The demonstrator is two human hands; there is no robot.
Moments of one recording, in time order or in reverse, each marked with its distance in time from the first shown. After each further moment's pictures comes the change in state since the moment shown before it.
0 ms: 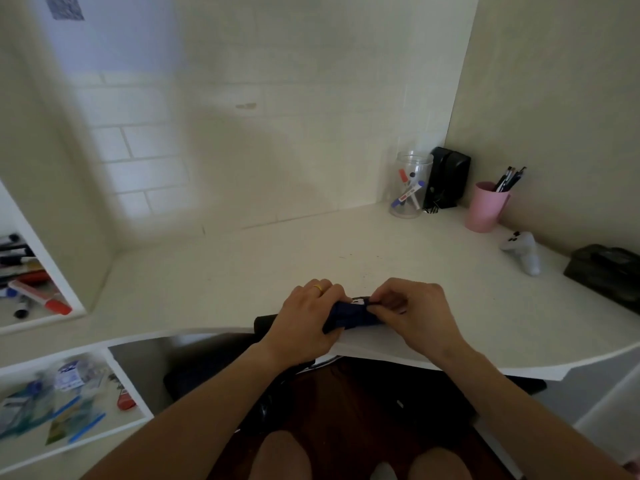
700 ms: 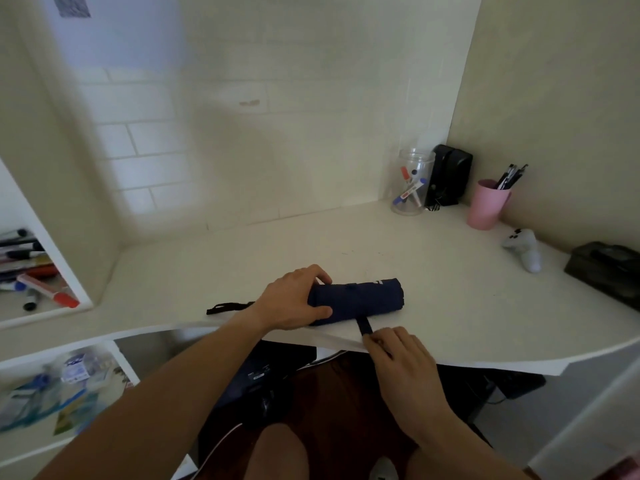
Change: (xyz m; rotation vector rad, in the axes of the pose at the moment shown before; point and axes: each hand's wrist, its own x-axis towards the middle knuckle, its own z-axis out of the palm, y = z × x) left_hand 0.016 -0.029 -0.028 -0.138 -0.330 -0.318; right_hand -0.084 0.008 0.053 -0.625 0.051 -0.289
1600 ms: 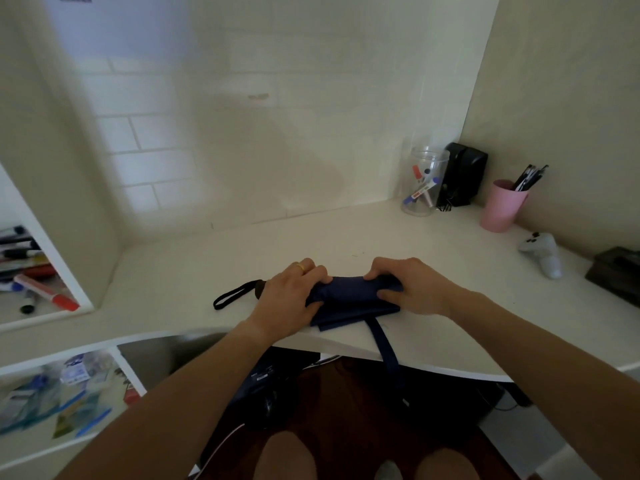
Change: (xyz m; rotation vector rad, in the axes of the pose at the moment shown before) left_hand 0.008 -0.041 0.014 0.200 0.380 0.238; right_hand 0.147 0.084 0.002 0.456 -0.535 0.005
